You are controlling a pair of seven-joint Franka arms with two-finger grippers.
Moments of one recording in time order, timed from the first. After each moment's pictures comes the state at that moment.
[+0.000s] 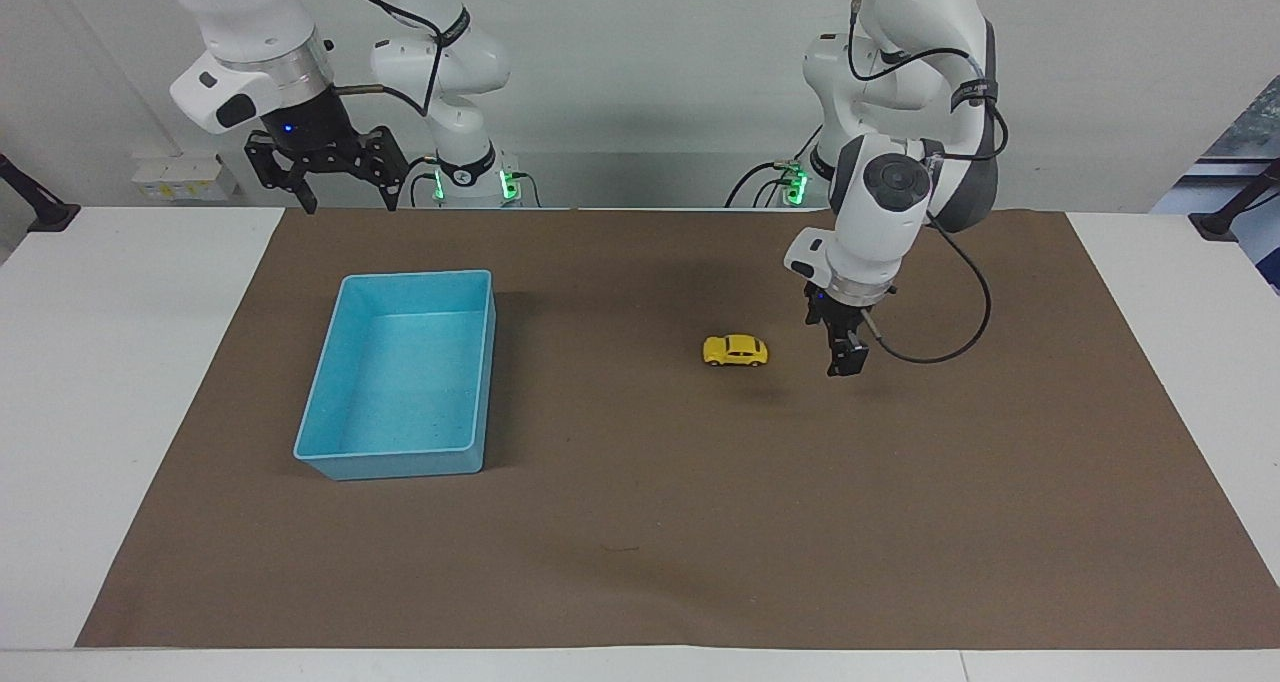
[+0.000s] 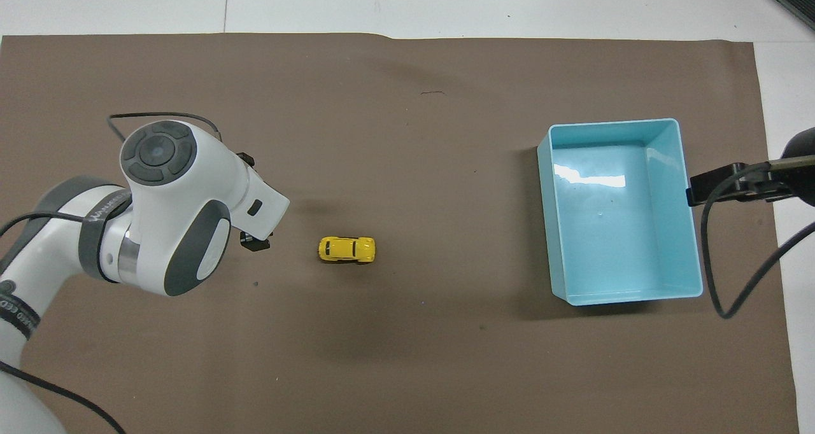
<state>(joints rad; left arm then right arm) -0.45 0.14 0.10 -1.96 0.00 2.10 0.99 0.10 0.00 -0.05 -1.49 0.00 1.46 0.02</state>
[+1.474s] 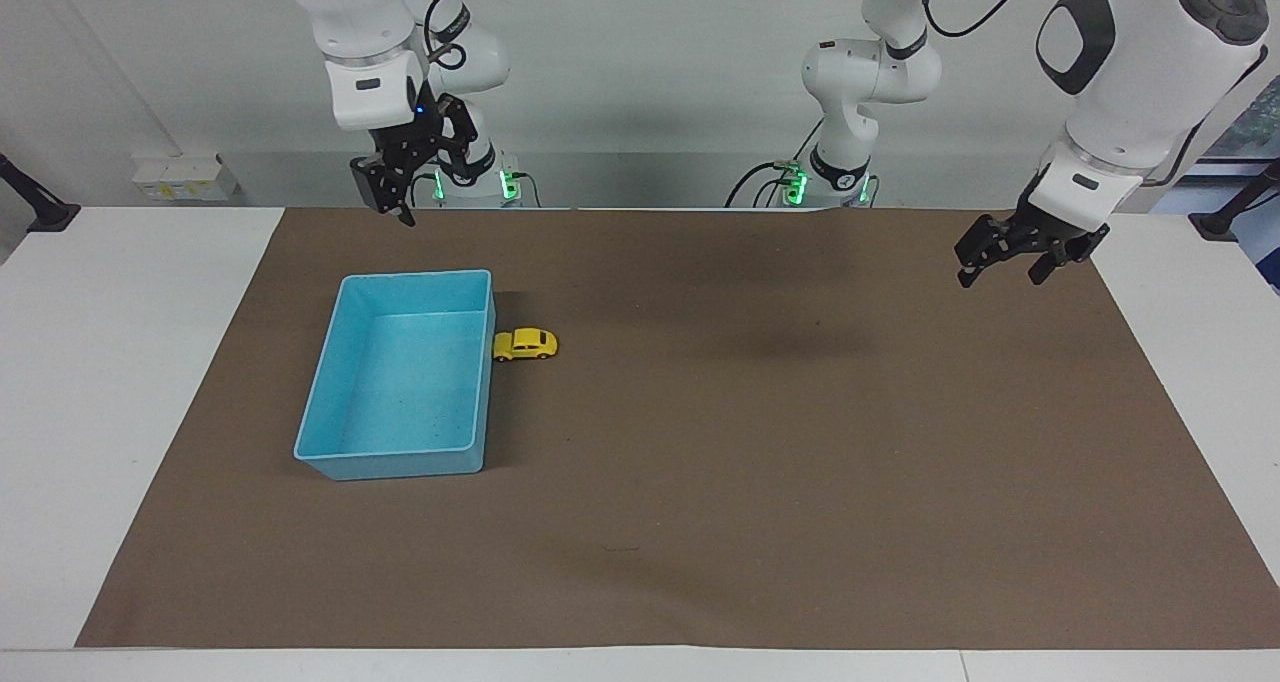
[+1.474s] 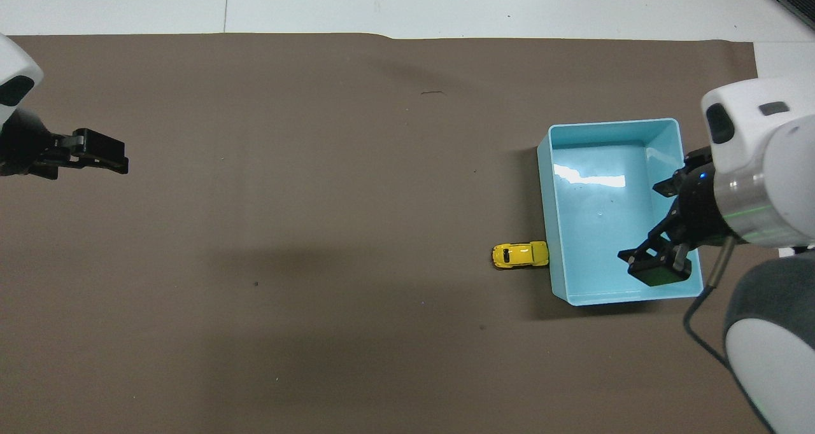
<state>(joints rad) -0.16 0.07 0.10 -1.55 -0.04 1.60 -0.06 0.24 -0.08 -0.01 -1.64 0.04 1.53 -0.85</state>
